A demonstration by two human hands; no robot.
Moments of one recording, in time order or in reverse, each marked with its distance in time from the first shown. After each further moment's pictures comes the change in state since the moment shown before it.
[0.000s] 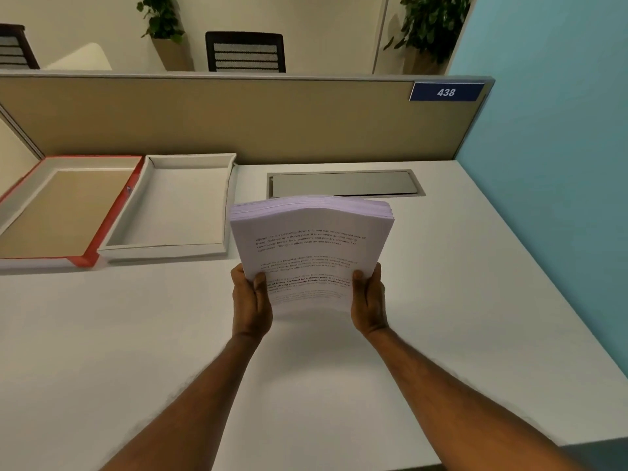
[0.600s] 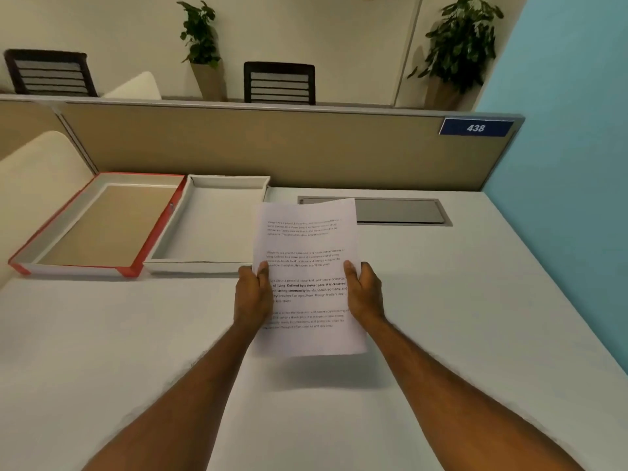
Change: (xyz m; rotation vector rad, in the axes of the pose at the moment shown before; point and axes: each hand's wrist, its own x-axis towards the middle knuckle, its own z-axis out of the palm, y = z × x) left_hand 0.067 0.019 -0.048 0.209 0.002 -0.380; right_hand 0.048 -0.049 0.064 -0.186 -0.082 0.294
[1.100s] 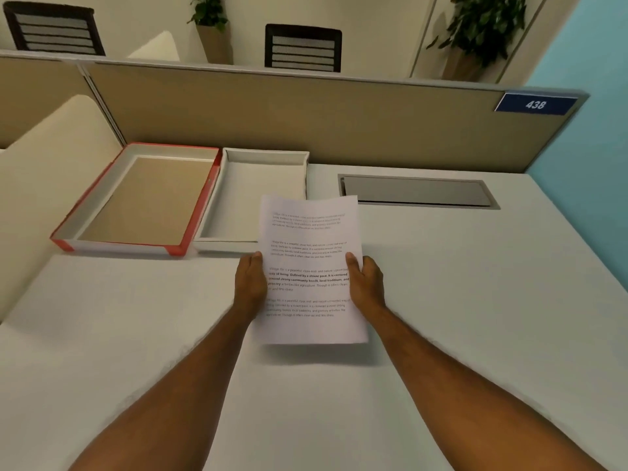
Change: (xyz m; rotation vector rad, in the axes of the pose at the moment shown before) left_hand 0.063 -0.081 -0.097 -0.186 -0.019 -0.095; right_hand -0.027 -0.024 0.126 0.001 -0.026 0.138
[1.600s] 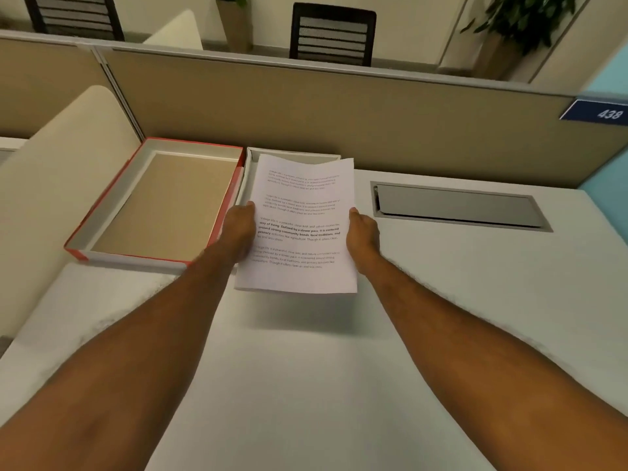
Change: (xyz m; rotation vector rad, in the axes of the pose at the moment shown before) left_hand 0.162 0.062 -0.050 -0.050 -0.089 -0.222; right_hand 0.108 -0.101 0.097 0.068 -0.050 0.137
